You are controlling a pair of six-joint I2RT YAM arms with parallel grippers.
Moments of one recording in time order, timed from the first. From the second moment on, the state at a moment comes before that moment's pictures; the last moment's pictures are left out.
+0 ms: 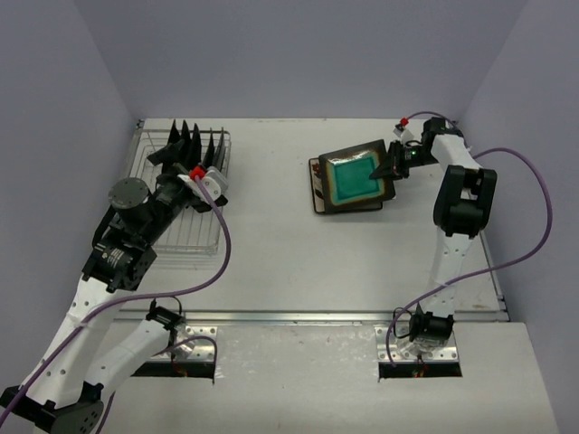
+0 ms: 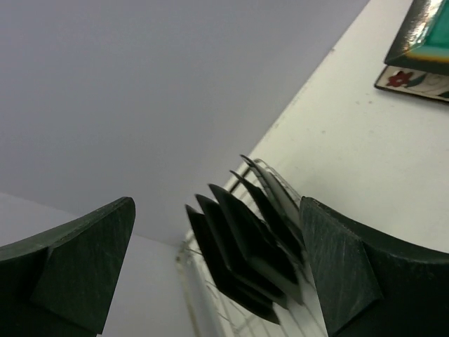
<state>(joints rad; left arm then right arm) -0.35 0.74 1.01 -0.34 0.06 0.76 -0.17 2.34 1.88 -0.89 -0.92 -0.06</state>
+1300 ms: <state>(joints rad) -0.35 0.84 1.16 -0.52 -0.26 0.34 -0.07 2.34 1.92 -0.89 -0.60 0.00</state>
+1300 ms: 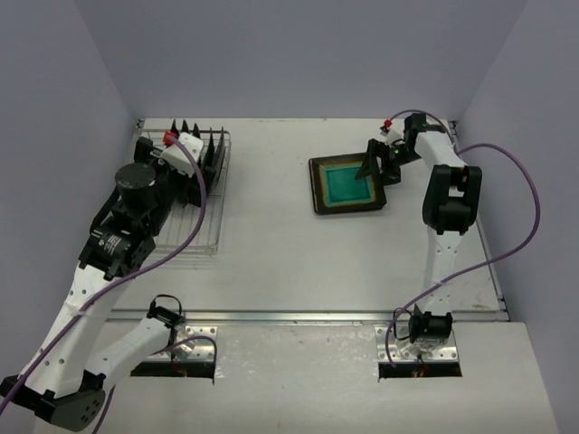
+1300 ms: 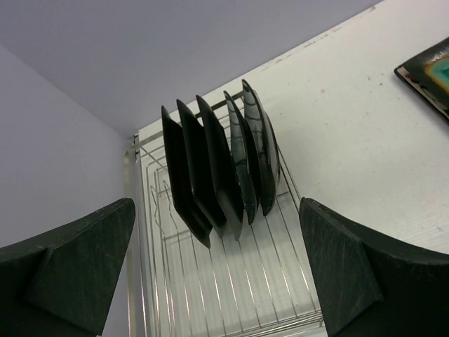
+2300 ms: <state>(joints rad) 0.31 1.76 1.89 -0.98 0.25 0.15 0.04 1.78 1.65 -0.81 -0.35 -0.03</state>
